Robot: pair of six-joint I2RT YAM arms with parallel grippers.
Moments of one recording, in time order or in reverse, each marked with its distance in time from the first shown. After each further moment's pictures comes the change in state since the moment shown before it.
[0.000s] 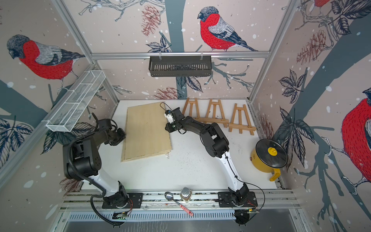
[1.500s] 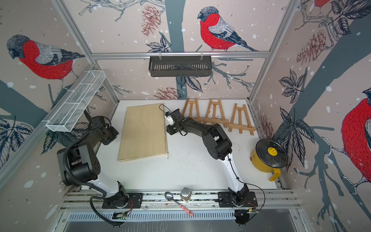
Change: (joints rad) left arm 0.059 -0.058 0.068 -0.125 -0.228 -0.004; right arm 0.018 -0.082 -0.078 -0.047 0.146 -0.084
